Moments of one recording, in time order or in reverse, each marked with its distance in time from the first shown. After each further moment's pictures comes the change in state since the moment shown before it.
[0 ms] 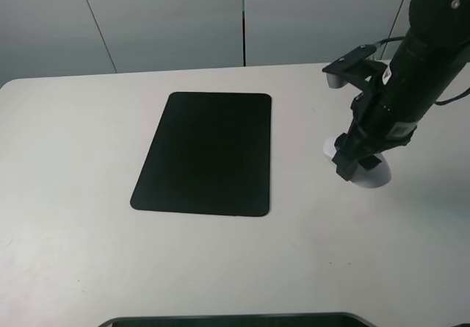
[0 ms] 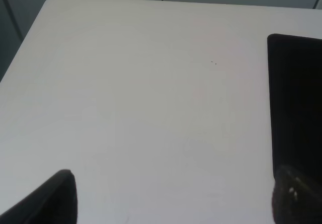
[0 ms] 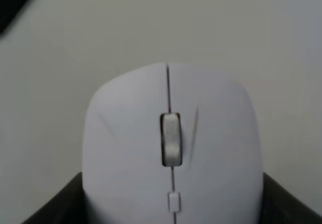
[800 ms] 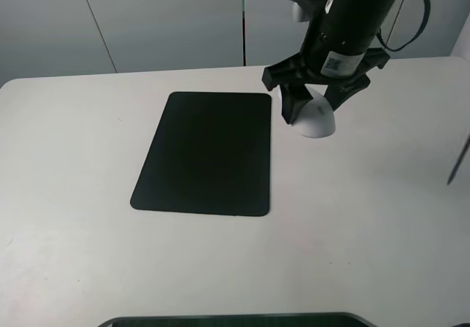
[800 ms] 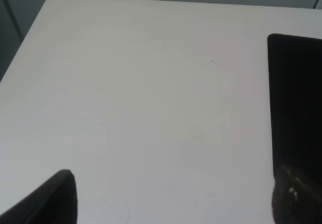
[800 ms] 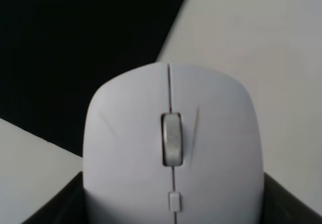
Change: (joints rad) left arm 0.000 0.000 0.000 0.000 0.000 0.000; right arm 0.115 0.163 -0.402 0.053 0.200 0.396
